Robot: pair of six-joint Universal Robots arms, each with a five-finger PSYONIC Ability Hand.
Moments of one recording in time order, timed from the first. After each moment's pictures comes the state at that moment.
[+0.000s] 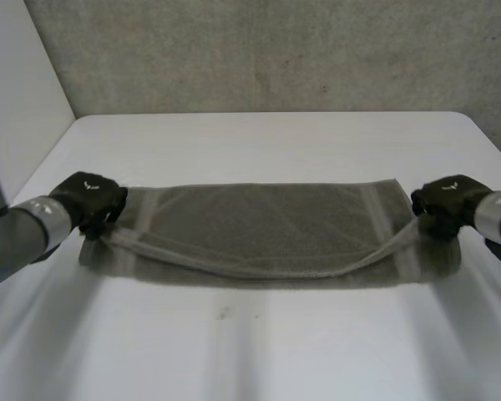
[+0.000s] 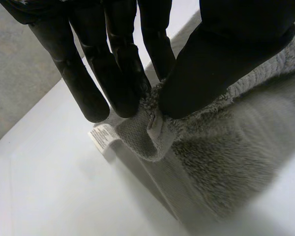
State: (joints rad) left arm 4.60 -2.04 -1.43 3.00 -1.31 3.76; right arm 1.61 -1.02 1.30 0.30 1.26 2.53; left_hand 1.15 1.21 1.21 1.22 1.01; right_hand 0.96 1.18 1.19 1.19 0.98
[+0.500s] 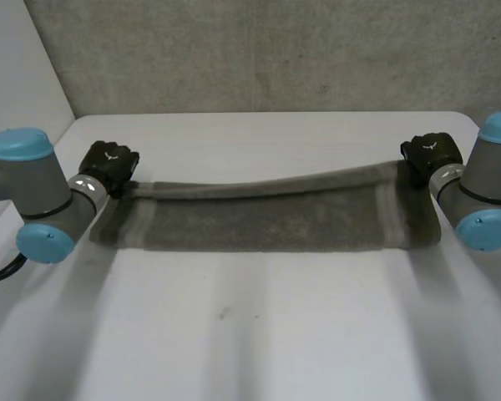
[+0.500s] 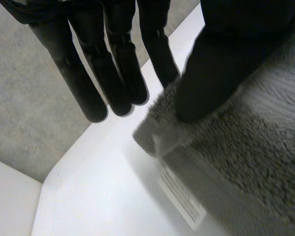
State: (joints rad) left arm 4.54 -2.43 -1.05 3.28 -1.40 3.72; right arm 1.73 -0.63 0.86 -0.03 1.48 2.63; left_hand 1.04 1.03 1.03 1.03 0.87; right_hand 0.71 0.85 0.88 0.88 0.72
